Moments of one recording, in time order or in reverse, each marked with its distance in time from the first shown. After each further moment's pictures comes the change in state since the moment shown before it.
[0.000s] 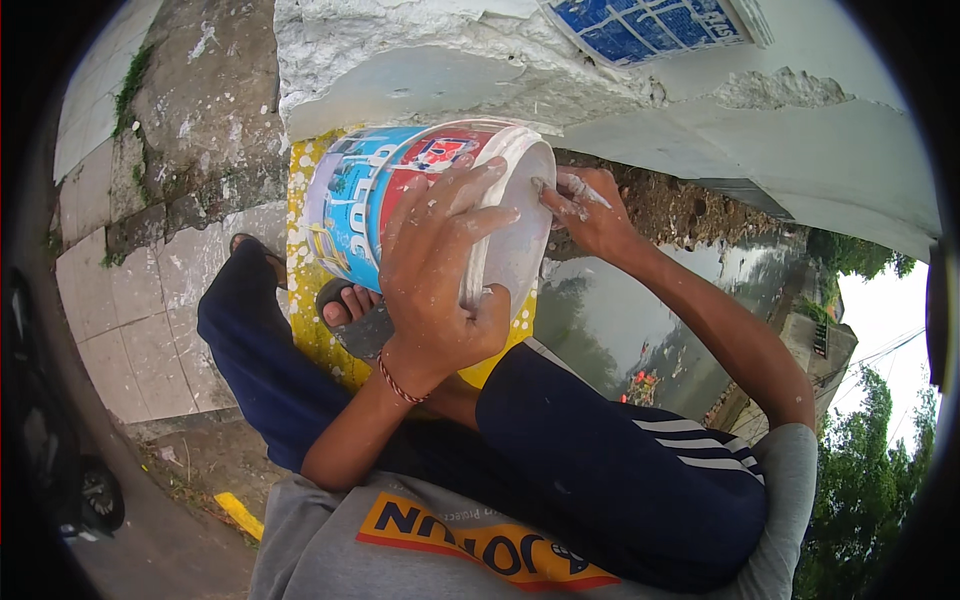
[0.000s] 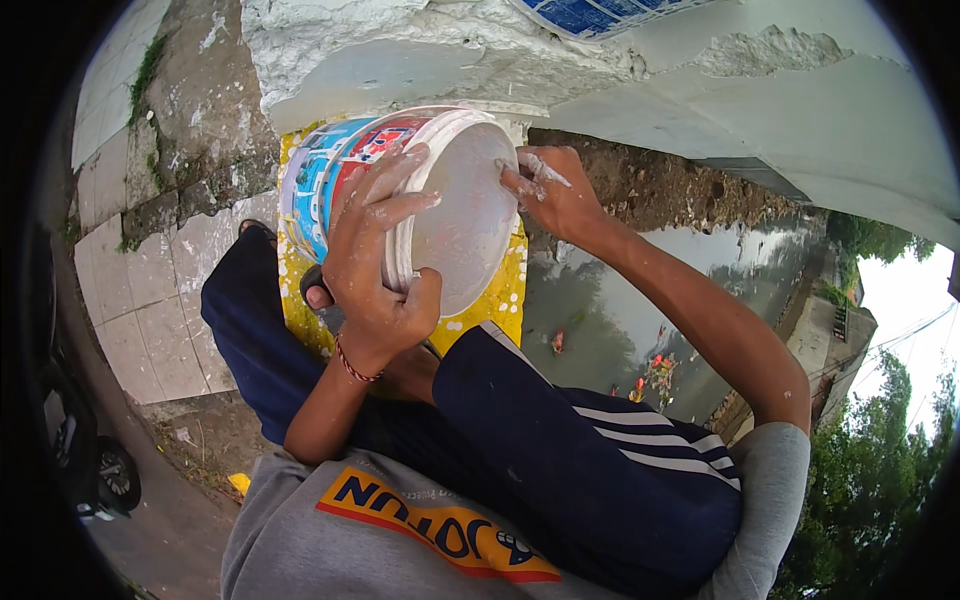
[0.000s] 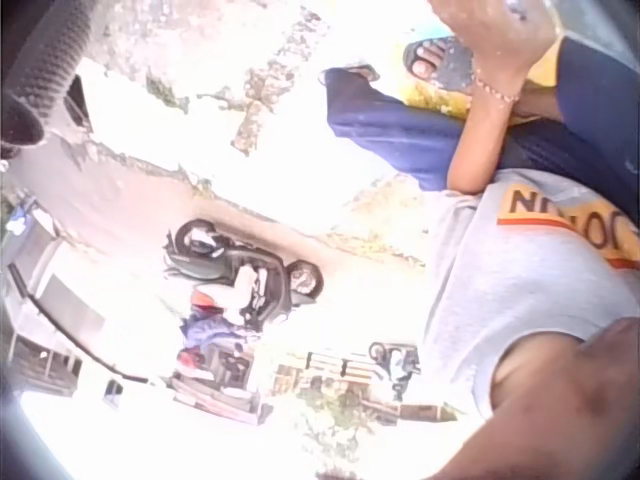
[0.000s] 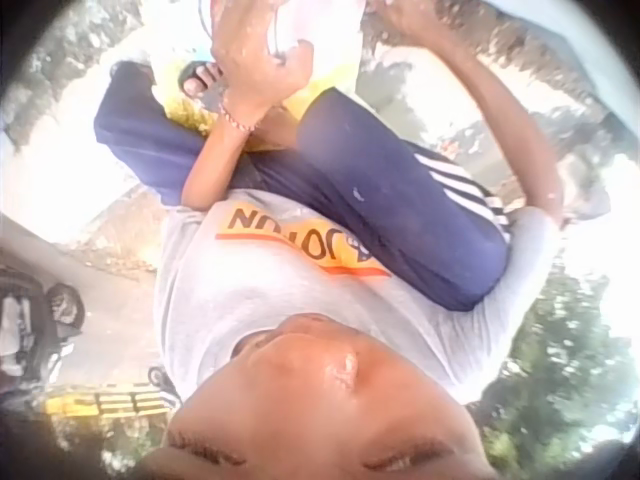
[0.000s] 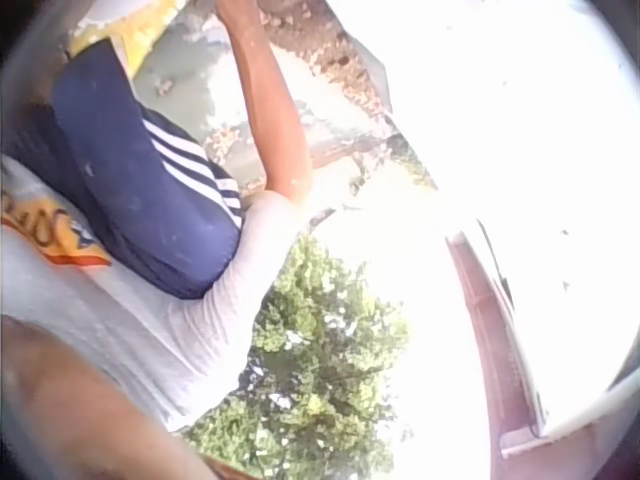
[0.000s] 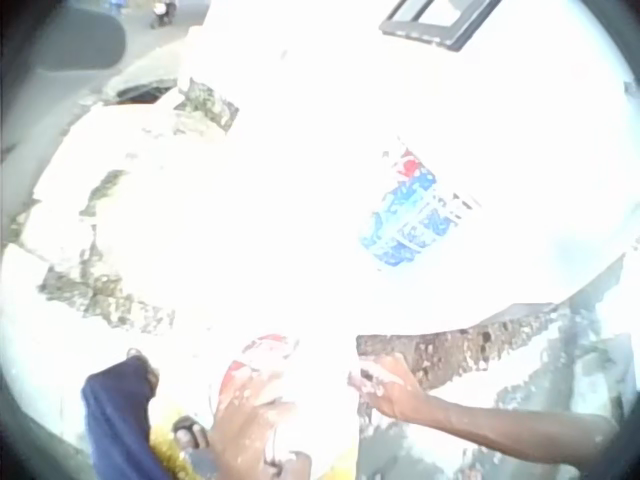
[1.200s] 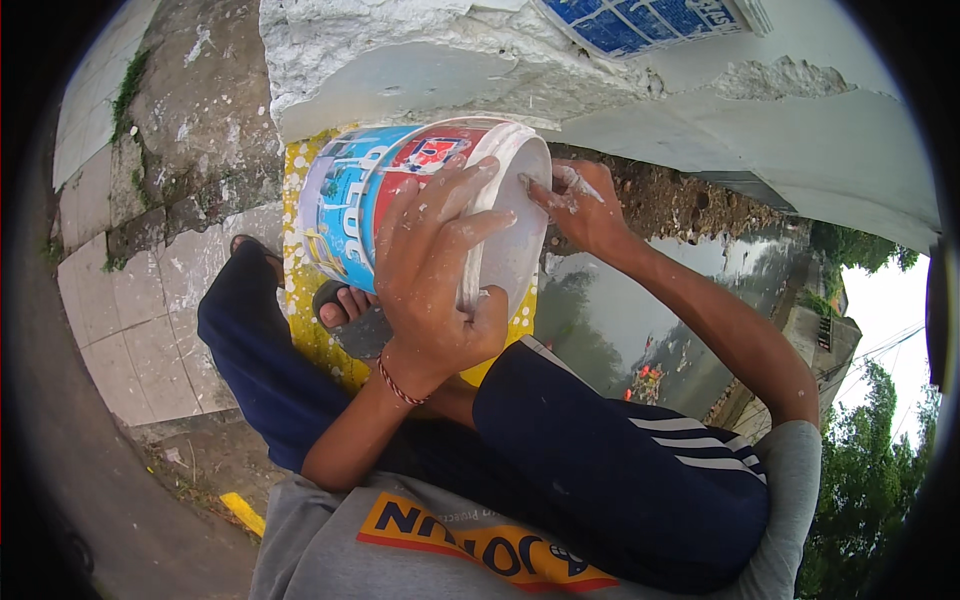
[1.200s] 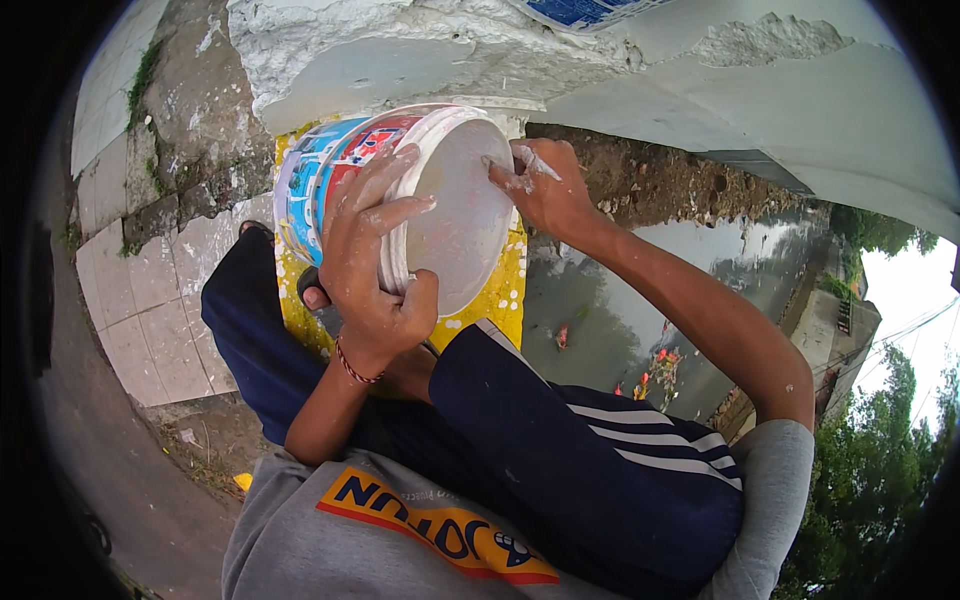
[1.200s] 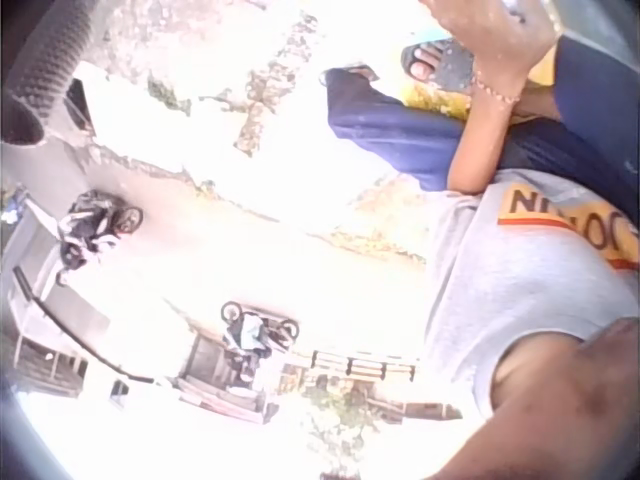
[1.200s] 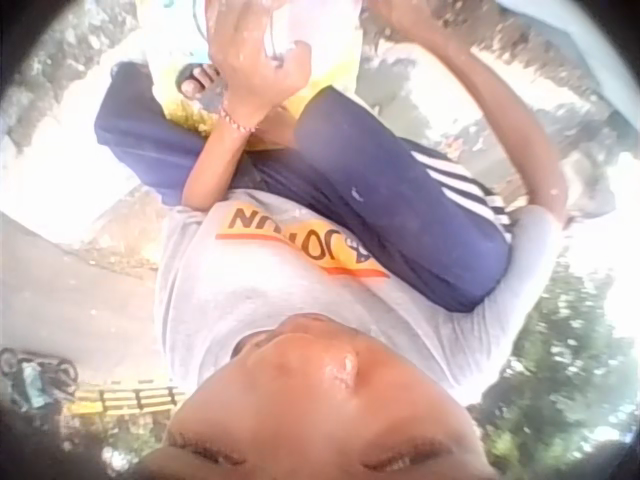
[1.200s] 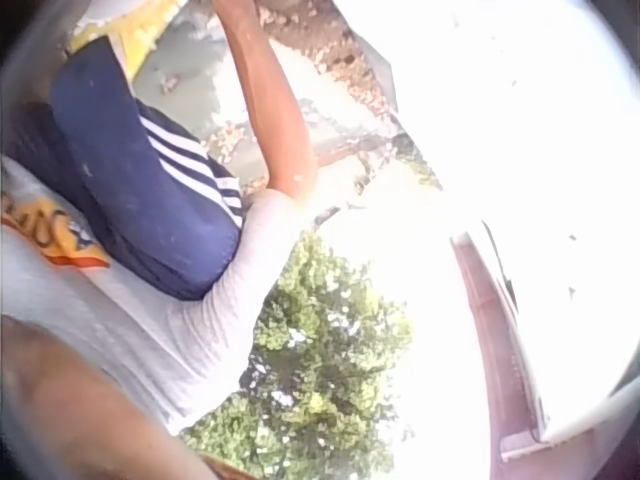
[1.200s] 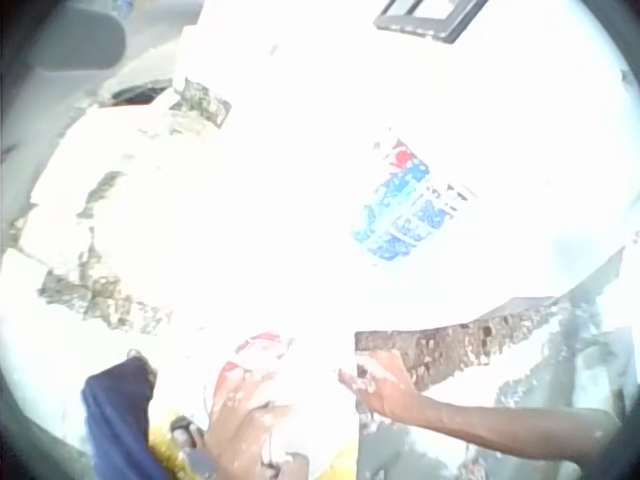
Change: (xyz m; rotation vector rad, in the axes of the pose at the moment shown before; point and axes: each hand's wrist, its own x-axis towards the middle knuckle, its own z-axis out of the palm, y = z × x) left_hand -0.001 0.004 0.005 0.019 -0.007 0.012; right_hand -0.003 0.005 0.008 -0.219 0.204 -0.155
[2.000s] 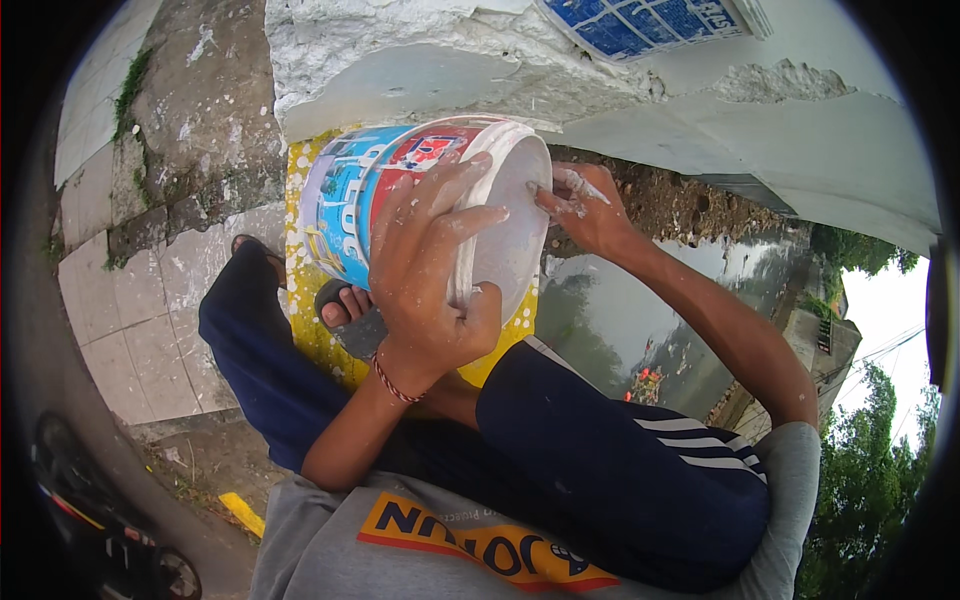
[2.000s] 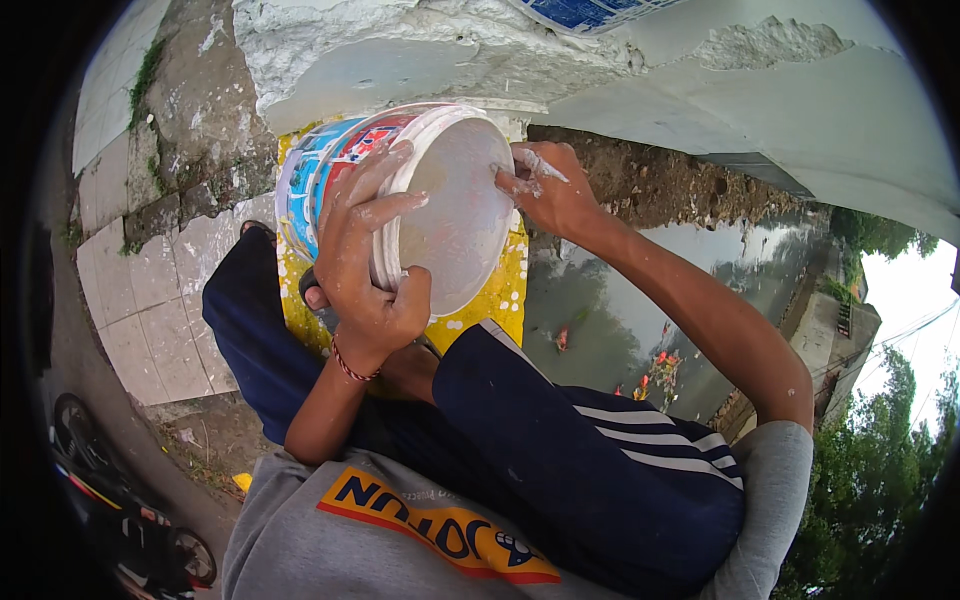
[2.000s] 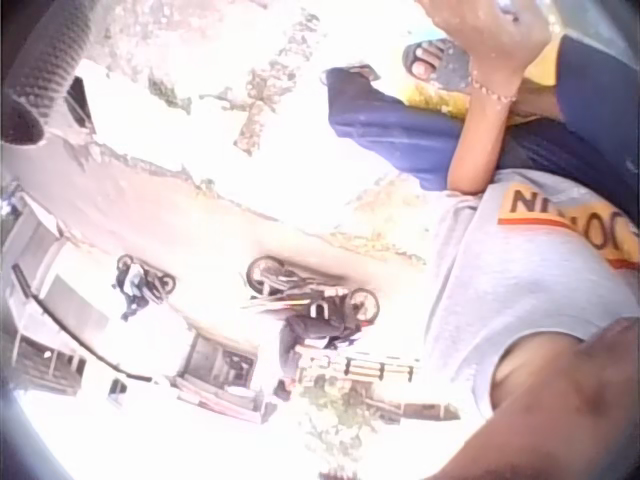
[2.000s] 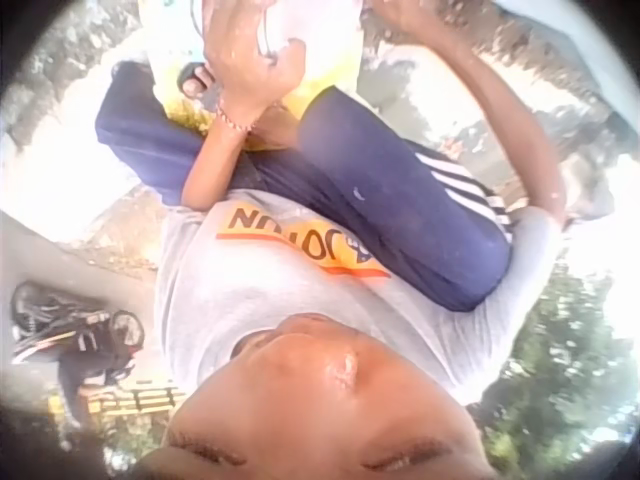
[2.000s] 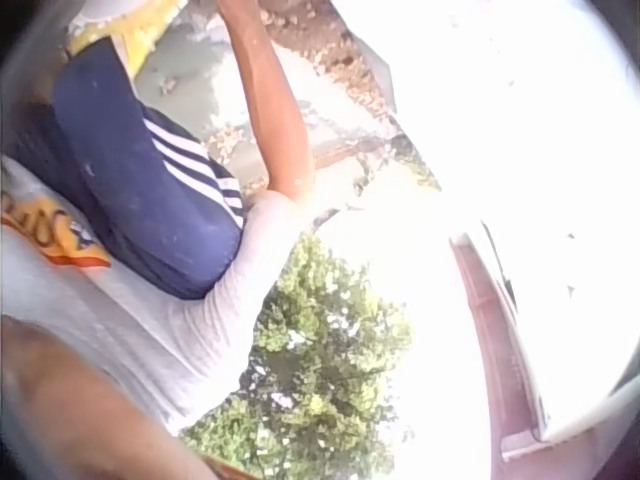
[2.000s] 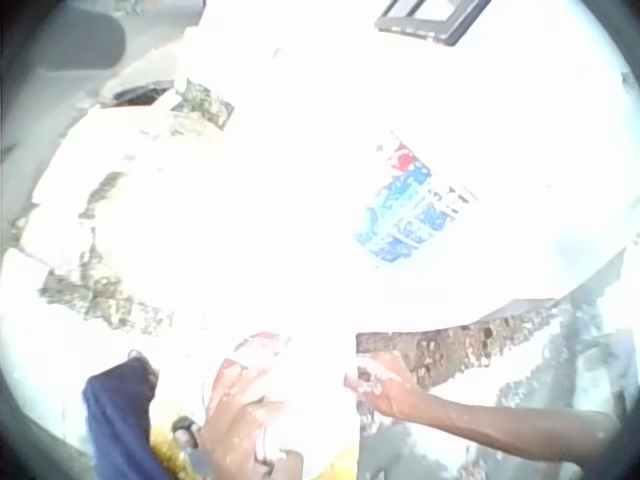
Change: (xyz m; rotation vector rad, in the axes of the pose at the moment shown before) left_hand 0.001 -0.006 -0.005 -0.034 0.007 0.006; right_hand 0.004 -0.004 -0.006 0.280 -0.200 0.239
